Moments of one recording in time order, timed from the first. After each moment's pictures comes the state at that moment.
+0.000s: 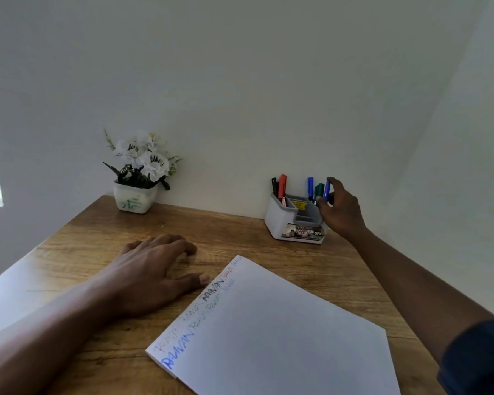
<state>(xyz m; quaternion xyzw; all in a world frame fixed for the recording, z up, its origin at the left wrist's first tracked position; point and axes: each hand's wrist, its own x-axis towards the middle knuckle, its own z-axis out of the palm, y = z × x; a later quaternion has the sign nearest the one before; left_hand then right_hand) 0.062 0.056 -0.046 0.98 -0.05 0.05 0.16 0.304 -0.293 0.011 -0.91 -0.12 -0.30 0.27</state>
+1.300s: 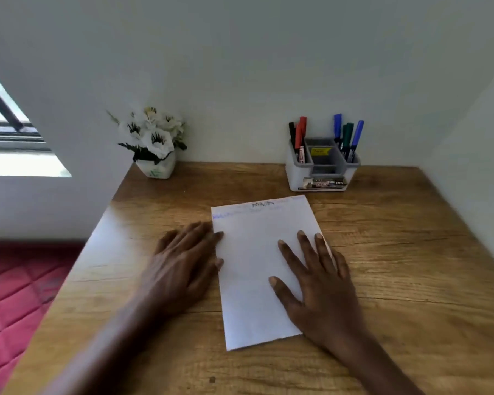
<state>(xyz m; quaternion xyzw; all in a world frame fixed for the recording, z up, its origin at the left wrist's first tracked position) 0.024 0.021 -0.042 0.99 -0.03 0.06 0.10 0.067 -0.263 -0.049 -0.97 -0.21 0.03 0.08</state>
